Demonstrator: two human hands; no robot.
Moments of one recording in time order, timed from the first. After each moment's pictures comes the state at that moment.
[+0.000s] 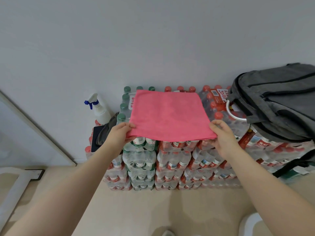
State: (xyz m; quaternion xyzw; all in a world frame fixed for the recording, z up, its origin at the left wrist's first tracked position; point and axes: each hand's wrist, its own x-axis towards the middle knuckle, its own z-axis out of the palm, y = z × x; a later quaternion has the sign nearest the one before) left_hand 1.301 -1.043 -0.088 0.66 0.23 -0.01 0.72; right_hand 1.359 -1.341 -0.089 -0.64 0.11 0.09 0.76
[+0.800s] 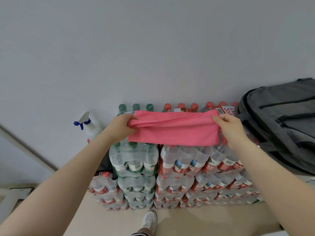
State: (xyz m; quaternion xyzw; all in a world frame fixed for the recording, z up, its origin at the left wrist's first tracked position) left_hand 1.423 -1.012 -0.052 0.96 0.03 0.00 0.29; right_hand 1.483 -1.334 -0.067 -0.81 0.06 -0.02 0.59
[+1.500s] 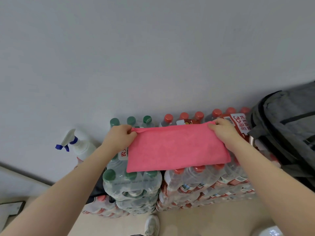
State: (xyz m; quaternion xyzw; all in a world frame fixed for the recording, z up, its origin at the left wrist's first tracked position) left_hand 1.515 -0.991 -0.083 0.96 0.08 -0.05 0.26; right_hand 1.573 -1.302 -0.088 -0.89 0.11 0.06 0.43
